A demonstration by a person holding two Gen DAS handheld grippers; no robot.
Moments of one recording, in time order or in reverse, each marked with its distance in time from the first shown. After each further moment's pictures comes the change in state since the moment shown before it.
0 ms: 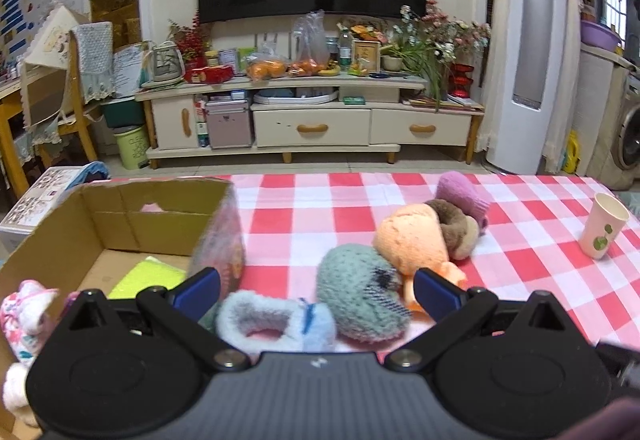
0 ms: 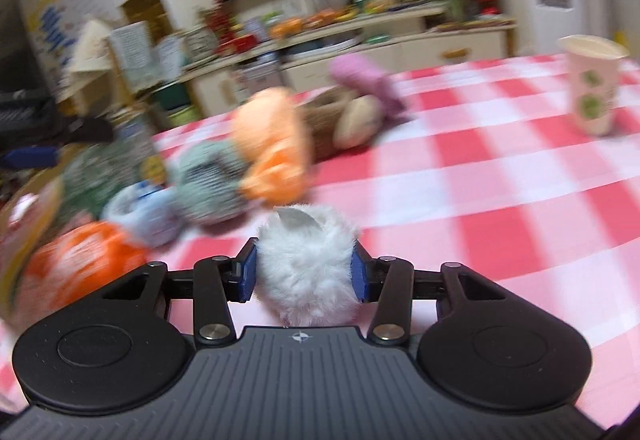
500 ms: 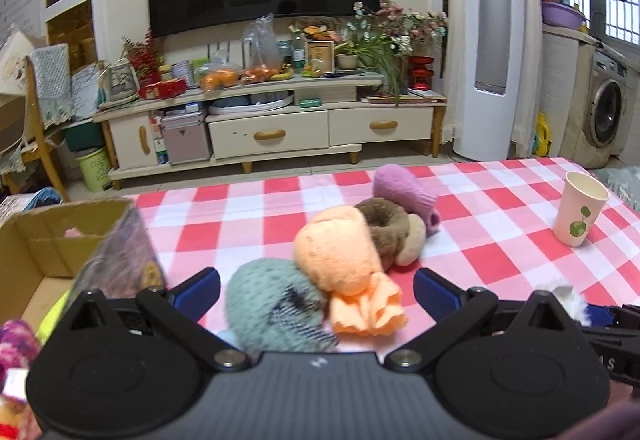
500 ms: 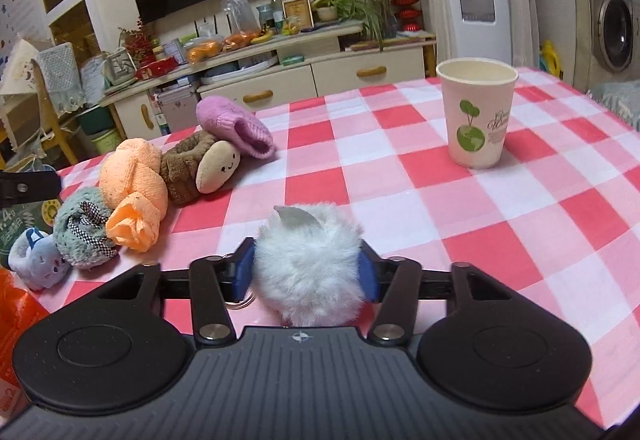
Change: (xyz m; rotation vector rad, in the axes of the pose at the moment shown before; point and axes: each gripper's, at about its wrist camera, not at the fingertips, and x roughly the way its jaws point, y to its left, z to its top) left arm 0.033 -0.056 0.000 0.090 -0.023 -0.075; right arm 0.004 -0.063 0.018 0.059 -0.021 -0.143
